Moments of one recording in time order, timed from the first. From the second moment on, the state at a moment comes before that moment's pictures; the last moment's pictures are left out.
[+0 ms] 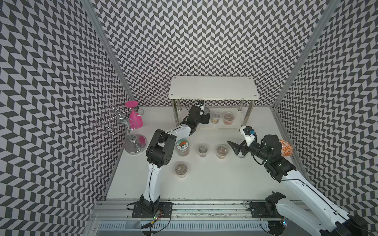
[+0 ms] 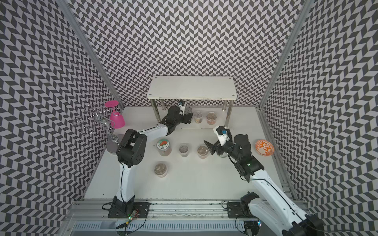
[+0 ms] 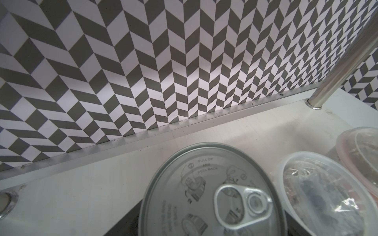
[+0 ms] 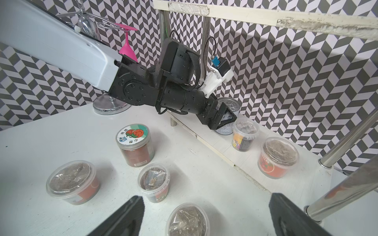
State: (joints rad) left arm -0.48 2.18 1.57 0.24 -0.02 -0.06; right arm 0.38 0.90 0.62 0.05 -0.33 -0.16
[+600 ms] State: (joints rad) left arm -0.49 2.00 1.35 0.26 0.00 -0.02; right arm 0.38 0.90 0.61 0.07 -0.34 -0.14
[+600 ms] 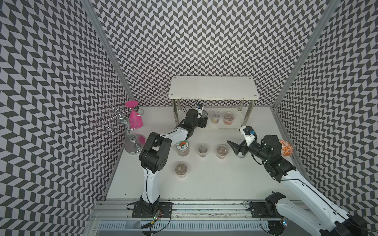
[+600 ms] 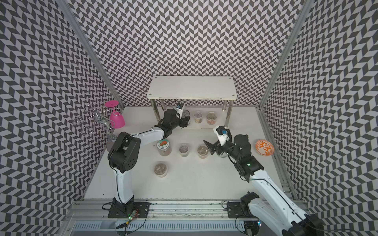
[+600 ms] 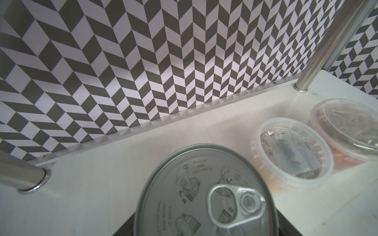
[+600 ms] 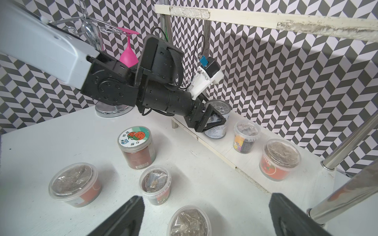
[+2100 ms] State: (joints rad) left arm -1.13 1.22 0.45 0.09 -0.30 -0.38; right arm 0.38 0.88 0.59 0.08 -0.32 -0.13
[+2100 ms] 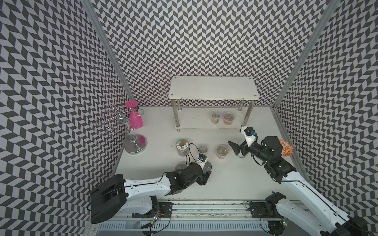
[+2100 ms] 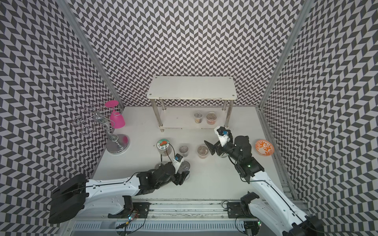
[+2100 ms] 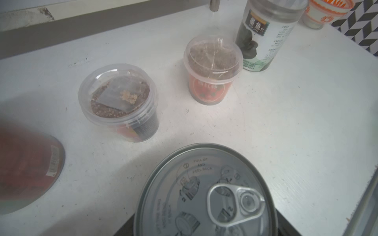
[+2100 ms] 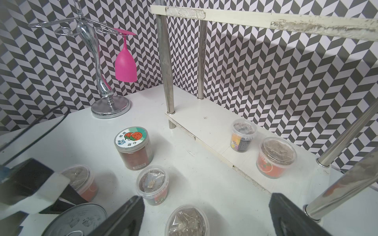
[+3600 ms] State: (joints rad) left arm -1.12 1.10 0.59 -0.12 -0.37 -0.37; right arm 0.54 1.29 0.67 0.32 -0.19 0.16
